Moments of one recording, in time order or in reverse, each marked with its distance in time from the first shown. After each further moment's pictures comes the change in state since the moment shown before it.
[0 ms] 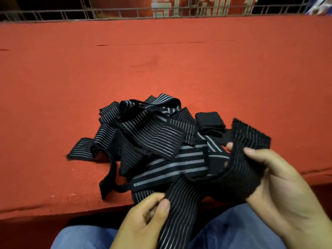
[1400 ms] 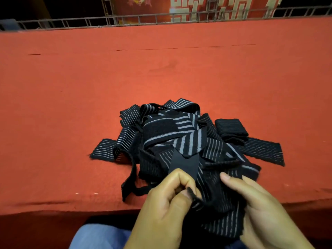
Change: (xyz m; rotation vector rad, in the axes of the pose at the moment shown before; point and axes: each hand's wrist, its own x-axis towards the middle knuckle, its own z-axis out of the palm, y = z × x) left_hand 0.008 0.045 -0.007 0.031 -0.034 0.368; right_hand 0.001 0.054 0.015 -0.097 -0.105 0.238
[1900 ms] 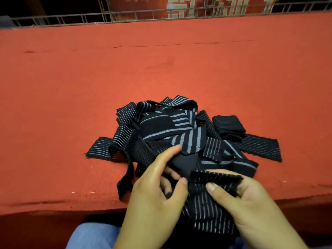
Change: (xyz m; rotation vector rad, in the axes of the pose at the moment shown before) left_hand 0.008 -0.007 -0.001 0.293 0.253 0.018; right_hand 0.000 0.004 -0.008 -0.680 0.034 -0.220
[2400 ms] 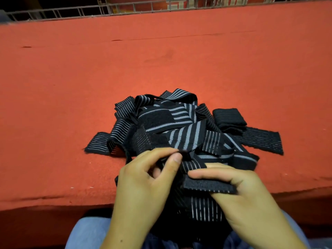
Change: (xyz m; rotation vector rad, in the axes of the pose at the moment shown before) left_hand 0.015 -0.006 -0.004 0.123 0.175 0.066; right_hand 0.005 -0.004 0.005 -0.232 -0.028 -0.244
